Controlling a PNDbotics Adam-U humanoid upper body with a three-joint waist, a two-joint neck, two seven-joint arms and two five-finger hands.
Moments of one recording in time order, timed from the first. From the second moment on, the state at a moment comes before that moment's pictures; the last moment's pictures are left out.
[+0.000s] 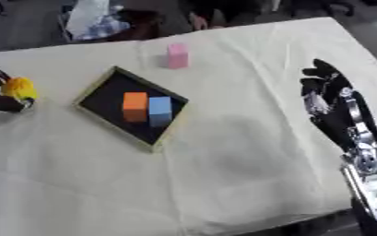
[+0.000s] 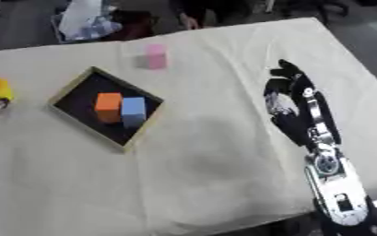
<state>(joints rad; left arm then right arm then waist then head) -0.94 0.47 0.00 -0.53 -0.97 0.14 -0.08 -0.14 -0.22 -0.03 -1.74 0.21 -0.18 -0.03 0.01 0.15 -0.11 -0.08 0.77</state>
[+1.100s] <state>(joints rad) -0.93 0.53 -0.09 -0.75 -0.88 0.00 -0.10 -0.14 -0.22 -0.03 -1.74 0.21 -0.18 -0.03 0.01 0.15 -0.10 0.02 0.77</state>
